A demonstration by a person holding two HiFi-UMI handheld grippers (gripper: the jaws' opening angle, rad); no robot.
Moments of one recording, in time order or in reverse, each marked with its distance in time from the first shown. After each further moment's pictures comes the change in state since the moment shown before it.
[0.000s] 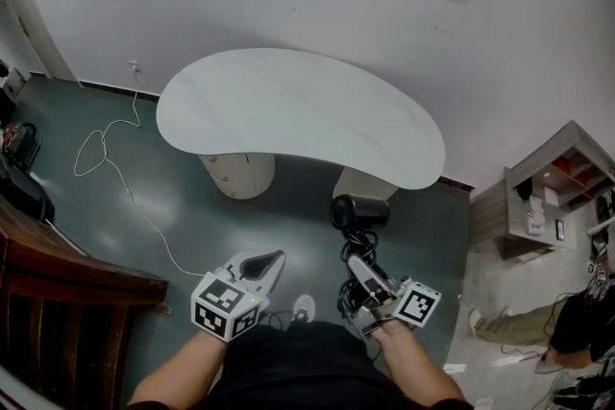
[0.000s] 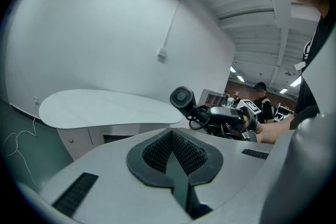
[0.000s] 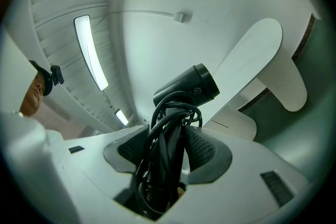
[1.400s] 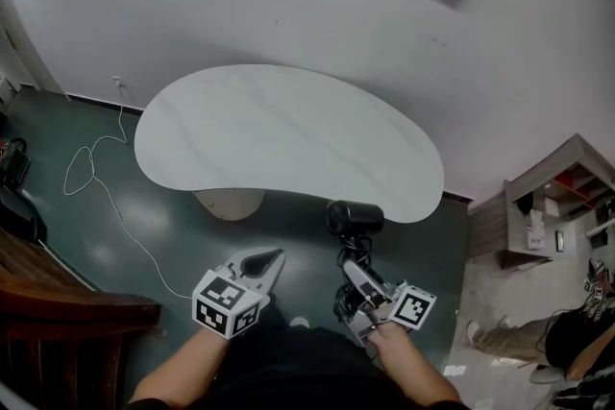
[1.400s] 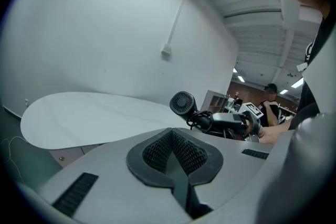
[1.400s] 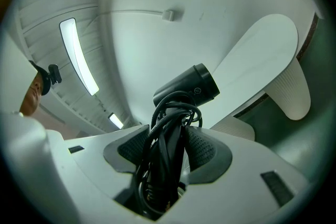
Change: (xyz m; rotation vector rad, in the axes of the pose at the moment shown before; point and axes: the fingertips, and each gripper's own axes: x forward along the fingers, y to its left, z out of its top) left arm 0.112 0.073 0.057 -0.002 0.011 -0.021; right arm 0.067 -0.075 0.082 0.025 -0.001 -0.034
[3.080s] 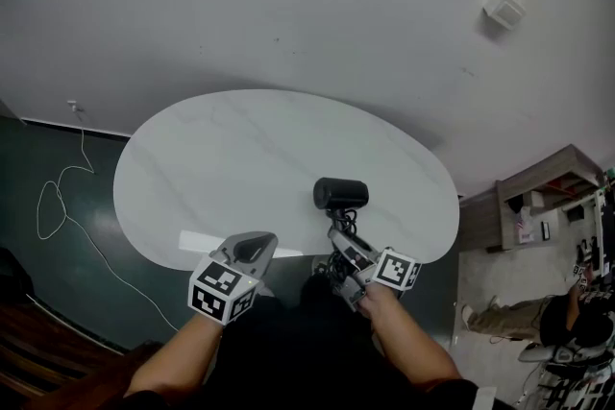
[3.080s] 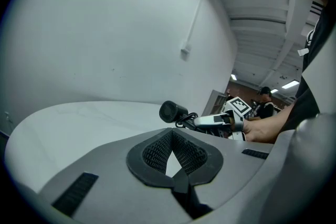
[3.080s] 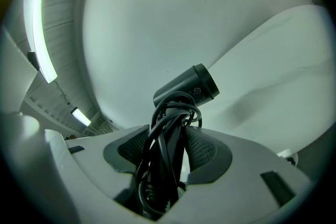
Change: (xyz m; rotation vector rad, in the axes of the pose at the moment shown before) left arm 0.078 0.270 0.089 0.031 0.055 -0.122; right arm 0.286 -0.107 0.075 -0.037 0.025 -0.249
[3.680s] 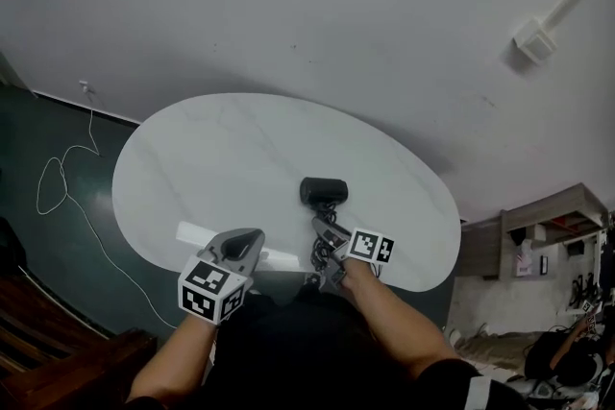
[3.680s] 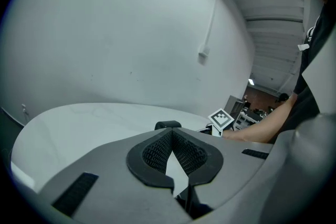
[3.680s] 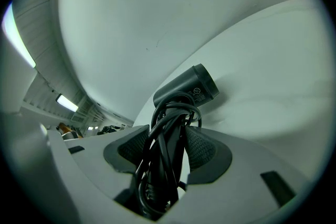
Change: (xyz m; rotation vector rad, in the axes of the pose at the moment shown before) left arm 0.015 0.043 0.019 -0.080 -0.037 0.164; right arm 0.091 -0.097 0.011 -0.053 0.245 -0.162
